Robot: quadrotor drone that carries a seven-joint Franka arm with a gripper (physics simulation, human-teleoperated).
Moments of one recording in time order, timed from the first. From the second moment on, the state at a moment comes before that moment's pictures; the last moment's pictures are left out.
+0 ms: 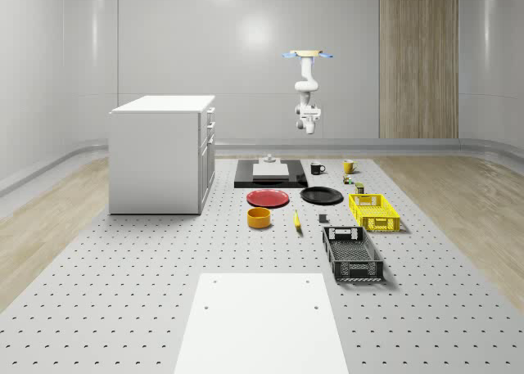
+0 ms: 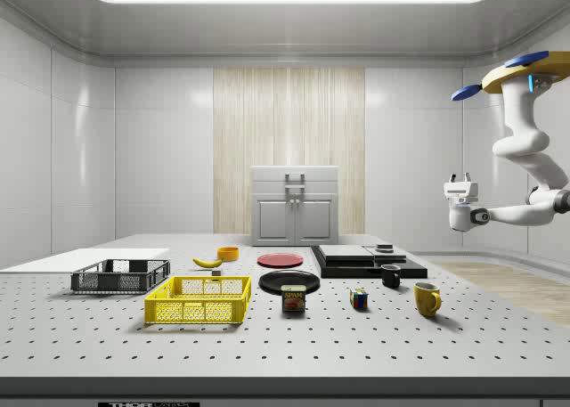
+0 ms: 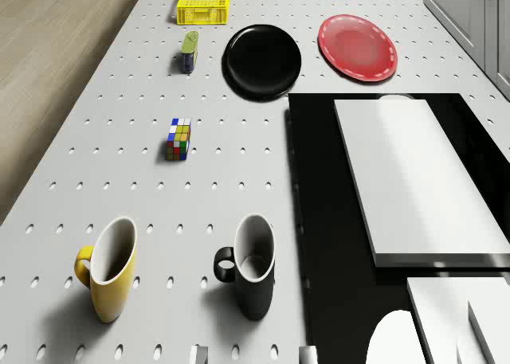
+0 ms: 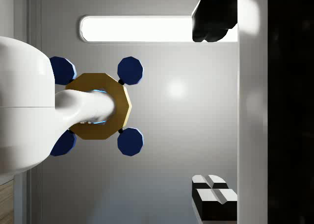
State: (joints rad) arm 0.00 -0.79 0.00 -2.34 0.00 1.55 0.79
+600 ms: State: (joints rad) arm 0.00 -0.72 0.00 -2.10 0.00 1.39 0.78
